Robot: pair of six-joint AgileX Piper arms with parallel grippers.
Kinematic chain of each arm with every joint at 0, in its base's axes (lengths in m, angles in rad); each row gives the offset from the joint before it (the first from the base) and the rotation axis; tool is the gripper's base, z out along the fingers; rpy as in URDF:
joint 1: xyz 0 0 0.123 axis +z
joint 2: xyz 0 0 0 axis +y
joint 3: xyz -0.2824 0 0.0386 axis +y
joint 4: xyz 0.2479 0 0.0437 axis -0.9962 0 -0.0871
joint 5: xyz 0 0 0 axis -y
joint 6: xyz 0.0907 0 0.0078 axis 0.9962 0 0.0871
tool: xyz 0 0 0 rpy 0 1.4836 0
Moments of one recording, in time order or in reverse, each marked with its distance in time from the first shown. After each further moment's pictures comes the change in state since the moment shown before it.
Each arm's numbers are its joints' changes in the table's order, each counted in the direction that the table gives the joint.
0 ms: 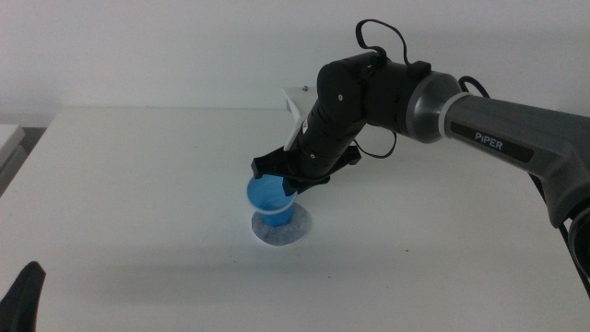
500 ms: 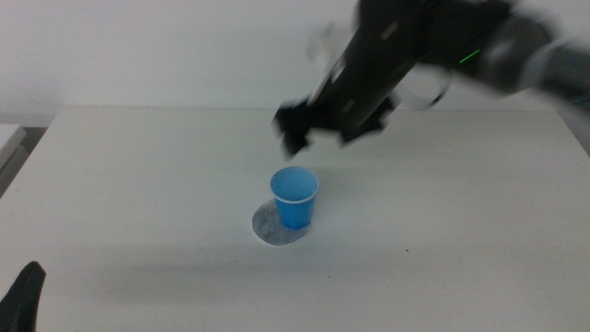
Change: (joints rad) left arm 0.000 0.000 0.000 0.000 0.000 0.000; right arm -0.012 -0.205 0.000 0.071 -0.138 -0.037
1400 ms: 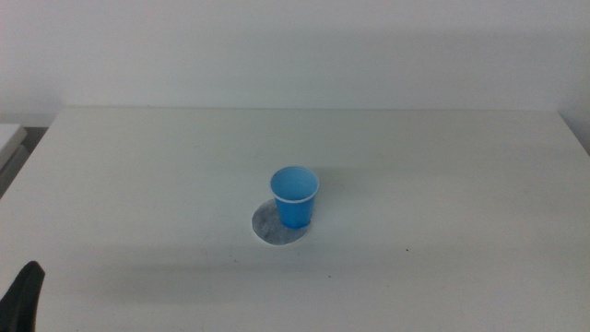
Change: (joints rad) left arm 0.002 0.000 0.000 0.000 0.000 0.000; right arm -0.320 -1.412 1.064 0.277 0.232 0.170
